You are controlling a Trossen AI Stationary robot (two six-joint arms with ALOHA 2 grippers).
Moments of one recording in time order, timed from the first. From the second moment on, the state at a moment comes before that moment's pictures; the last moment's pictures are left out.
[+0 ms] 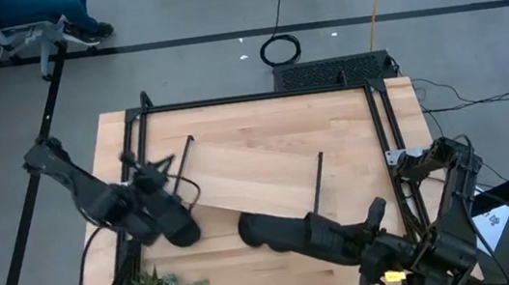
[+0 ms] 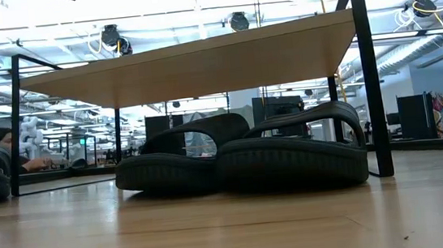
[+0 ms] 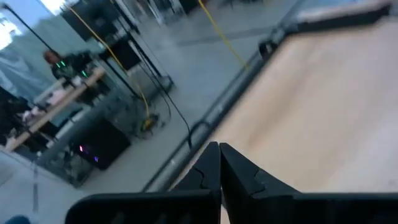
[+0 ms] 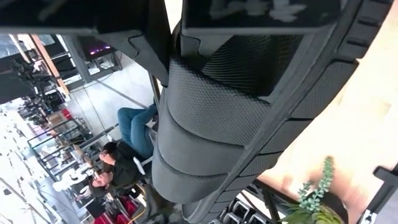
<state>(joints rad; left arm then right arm) -0.66 1.17 1.17 -1.57 -1.24 -1.10 0.99 1.81 1.99 -1.51 1.20 0.52</state>
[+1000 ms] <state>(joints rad) -0.82 0.52 0.85 -0.59 -0.68 0.40 0.91 1.81 1.94 -1.31 1.17 0.18</state>
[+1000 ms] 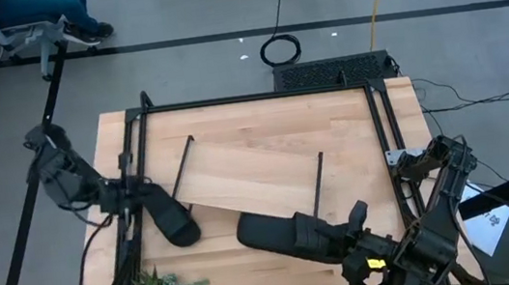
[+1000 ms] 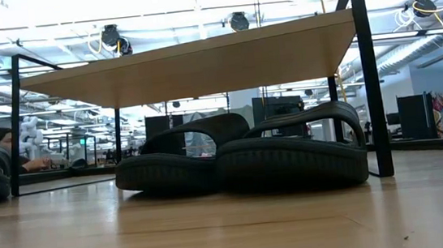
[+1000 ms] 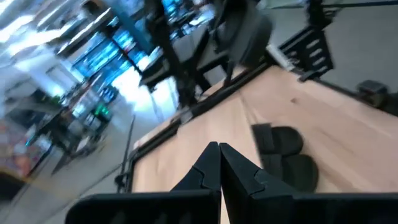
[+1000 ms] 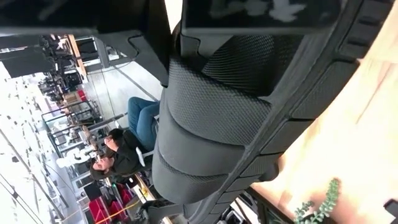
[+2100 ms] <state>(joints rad) -0.52 0.32 0.39 -0.63 -0.95 -0.64 0.86 1.81 1.94 -1.30 1.15 0.17</state>
